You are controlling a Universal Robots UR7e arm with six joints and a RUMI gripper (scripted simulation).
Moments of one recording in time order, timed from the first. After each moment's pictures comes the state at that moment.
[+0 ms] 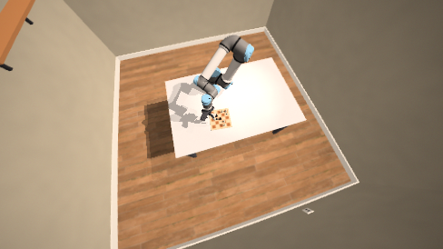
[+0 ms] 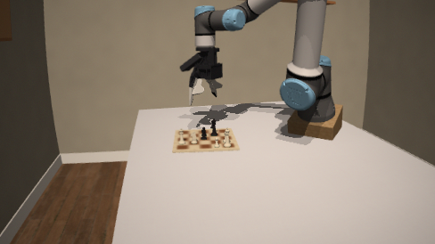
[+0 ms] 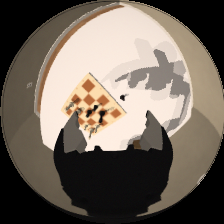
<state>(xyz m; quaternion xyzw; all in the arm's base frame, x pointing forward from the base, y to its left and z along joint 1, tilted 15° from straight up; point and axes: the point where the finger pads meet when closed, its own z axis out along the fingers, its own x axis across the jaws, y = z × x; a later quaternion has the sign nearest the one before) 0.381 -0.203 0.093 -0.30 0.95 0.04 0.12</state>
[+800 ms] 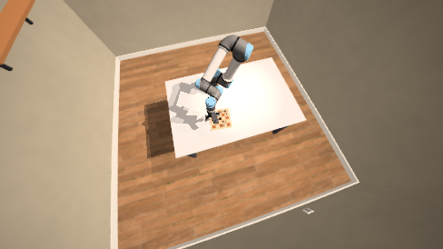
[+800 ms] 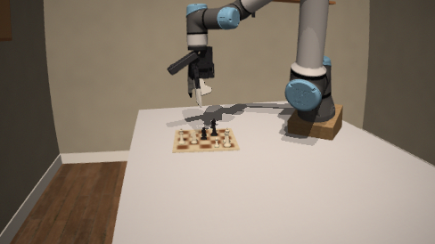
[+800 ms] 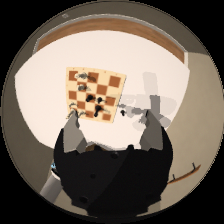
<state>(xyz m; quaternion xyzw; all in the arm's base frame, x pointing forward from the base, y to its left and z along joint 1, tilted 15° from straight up) 0.421 -0.174 0.111 -0.69 0.72 -0.02 0.12</state>
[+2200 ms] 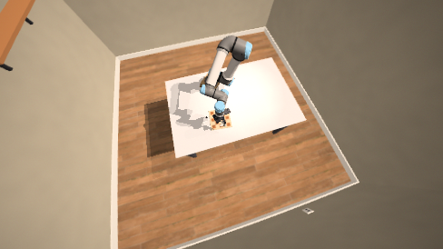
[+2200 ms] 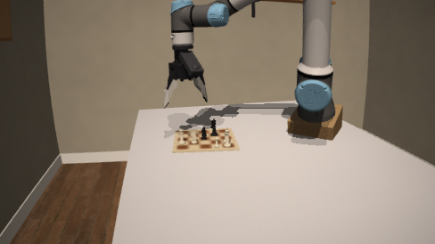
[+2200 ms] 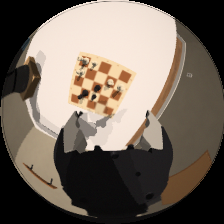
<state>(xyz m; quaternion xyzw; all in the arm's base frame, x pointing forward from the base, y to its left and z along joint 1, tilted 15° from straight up) 0.465 -0.113 0.139 -0.99 -0.07 -0.11 0.06</state>
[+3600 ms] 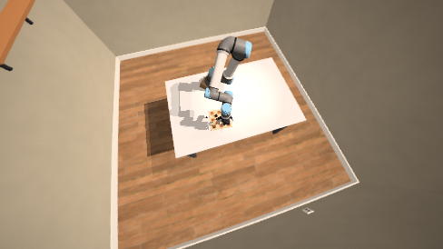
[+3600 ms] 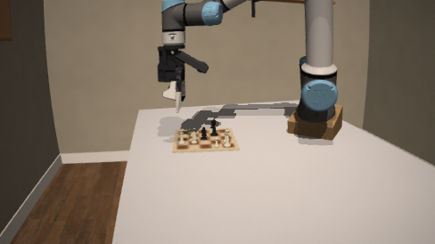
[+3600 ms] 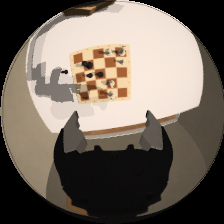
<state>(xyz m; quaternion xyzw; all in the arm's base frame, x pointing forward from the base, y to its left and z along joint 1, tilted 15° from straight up) 0.489 -0.086 0.152 -0.81 -0.58 -0.13 0.00</state>
